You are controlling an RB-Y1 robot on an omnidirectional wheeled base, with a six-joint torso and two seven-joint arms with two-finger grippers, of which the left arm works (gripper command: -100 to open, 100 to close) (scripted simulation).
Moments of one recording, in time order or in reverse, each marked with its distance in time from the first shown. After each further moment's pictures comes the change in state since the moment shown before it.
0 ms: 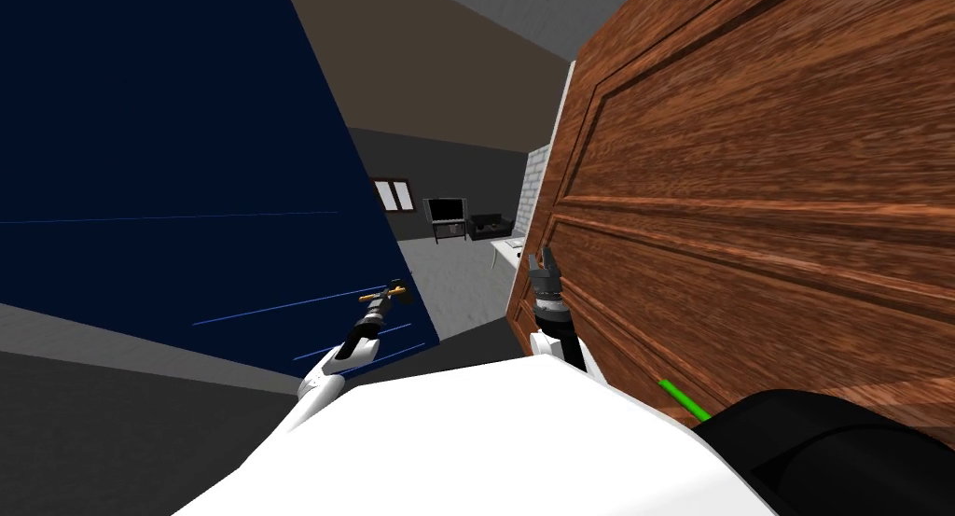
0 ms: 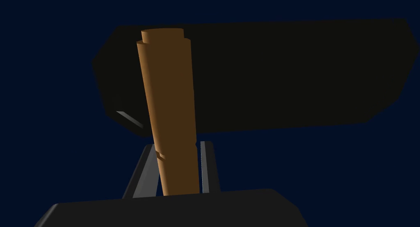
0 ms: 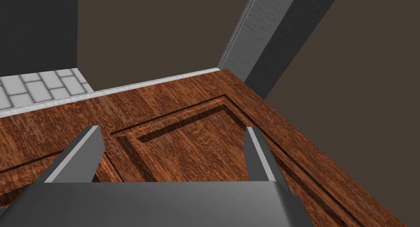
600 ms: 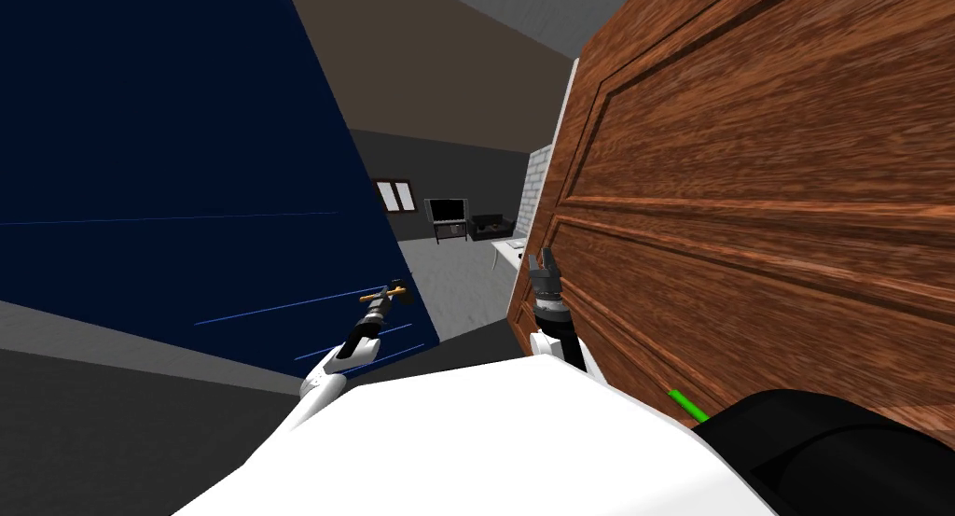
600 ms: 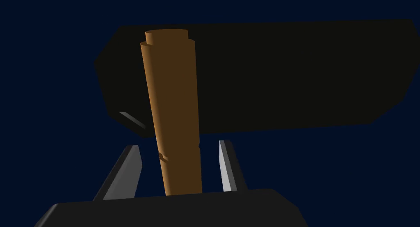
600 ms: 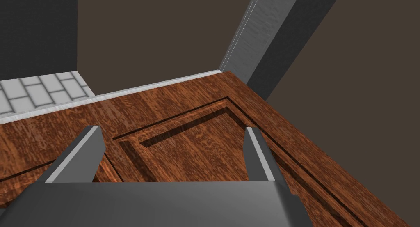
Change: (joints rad) arm -0.006 -0.008 0.006 0.005 0.000 0.001 -0.006
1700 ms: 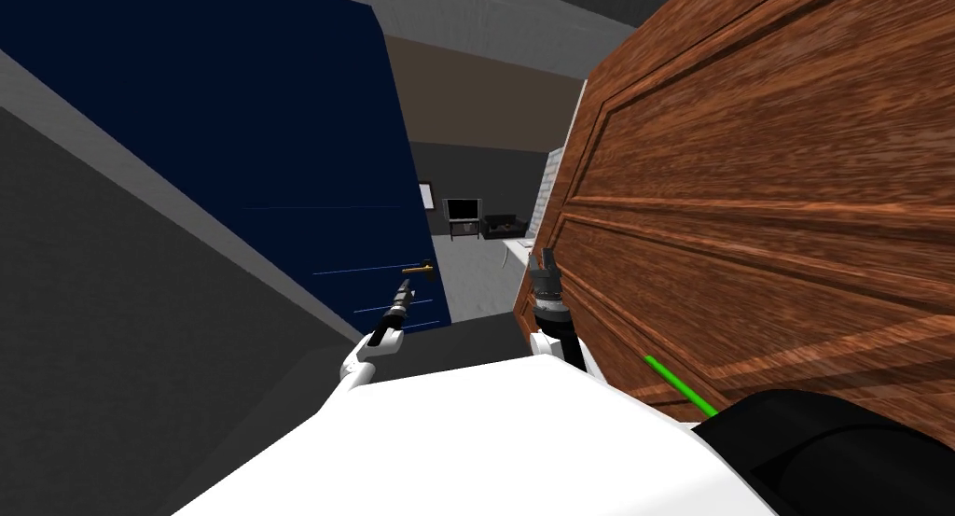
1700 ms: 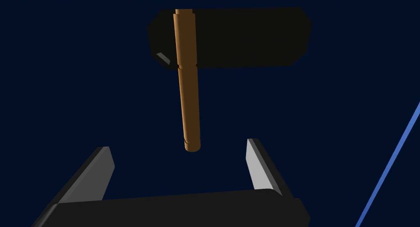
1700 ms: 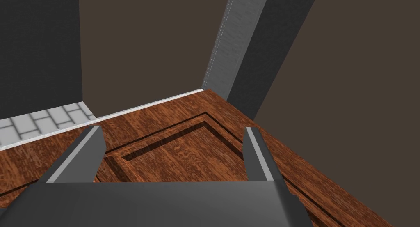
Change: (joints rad) arm -0.021 -0.130 -0.074 -0.099 -0.049 0.060 -0.082
